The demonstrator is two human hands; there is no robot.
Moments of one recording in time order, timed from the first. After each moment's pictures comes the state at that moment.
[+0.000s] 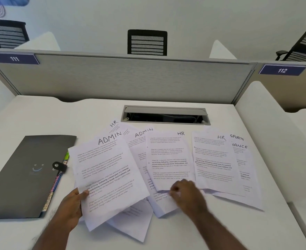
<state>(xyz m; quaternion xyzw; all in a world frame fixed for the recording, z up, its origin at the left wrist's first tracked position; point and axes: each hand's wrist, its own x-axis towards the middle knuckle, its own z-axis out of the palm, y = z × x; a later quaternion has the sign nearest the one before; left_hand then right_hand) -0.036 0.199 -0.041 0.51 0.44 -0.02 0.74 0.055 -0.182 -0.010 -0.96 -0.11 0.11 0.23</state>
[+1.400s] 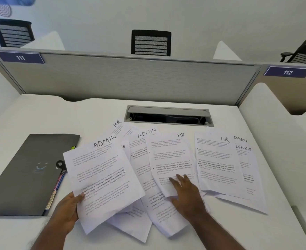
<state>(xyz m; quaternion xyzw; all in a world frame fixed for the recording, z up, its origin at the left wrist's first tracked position) -0.048 0.220 -0.058 0.48 0.47 0.00 0.74 0.054 -0.177 -0.040 -0.97 -0.18 0.09 0.12</state>
